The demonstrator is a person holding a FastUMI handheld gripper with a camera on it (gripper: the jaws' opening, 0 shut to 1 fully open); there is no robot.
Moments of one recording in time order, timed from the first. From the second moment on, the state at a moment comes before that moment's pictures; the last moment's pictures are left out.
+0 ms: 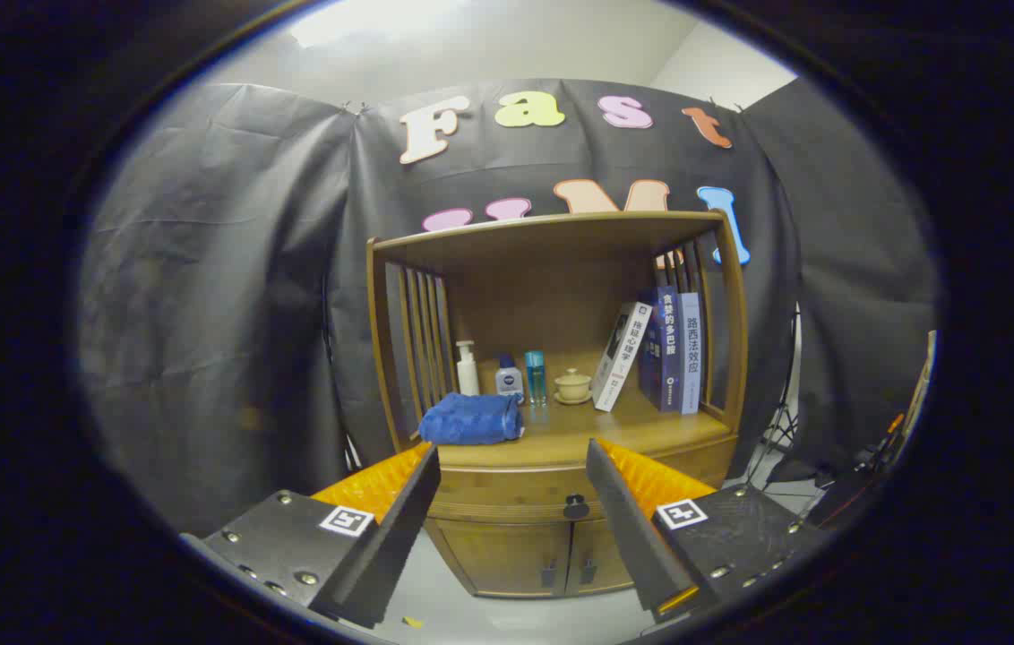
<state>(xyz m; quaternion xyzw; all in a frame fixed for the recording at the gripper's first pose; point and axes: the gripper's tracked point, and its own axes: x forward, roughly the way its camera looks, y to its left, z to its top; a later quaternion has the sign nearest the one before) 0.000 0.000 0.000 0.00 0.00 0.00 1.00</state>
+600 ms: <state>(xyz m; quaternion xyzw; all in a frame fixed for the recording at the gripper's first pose) -0.017 -0.007 0.005 -0.01 0.00 -0.01 1.00</state>
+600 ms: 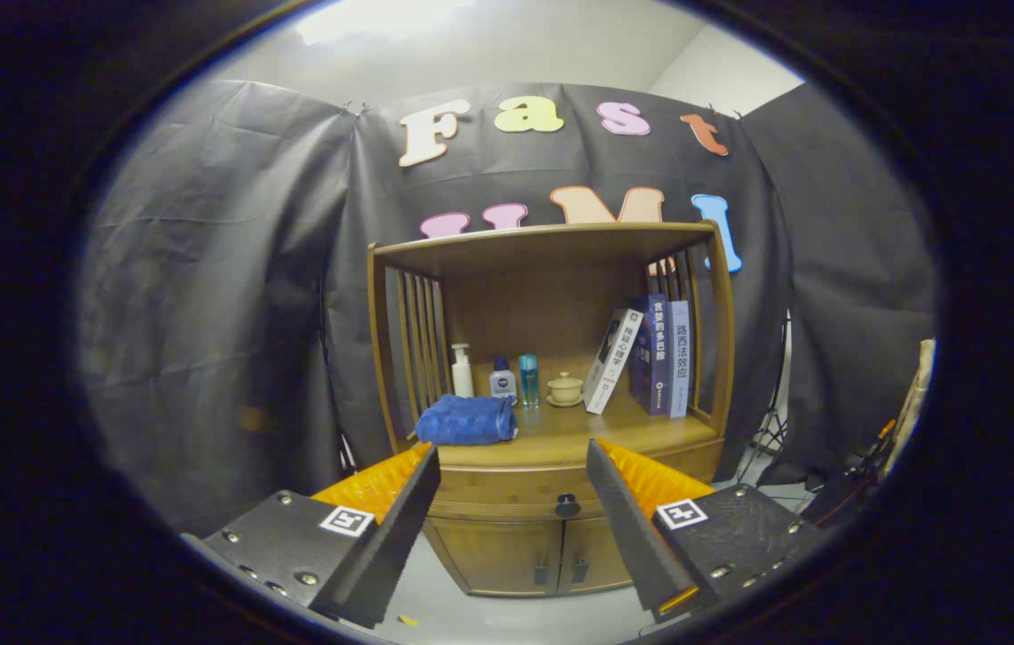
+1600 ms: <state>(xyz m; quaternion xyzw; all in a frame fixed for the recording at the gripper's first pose) -0.002 -0.034 -0.009 0.01 -0.04 -0.04 1.00</state>
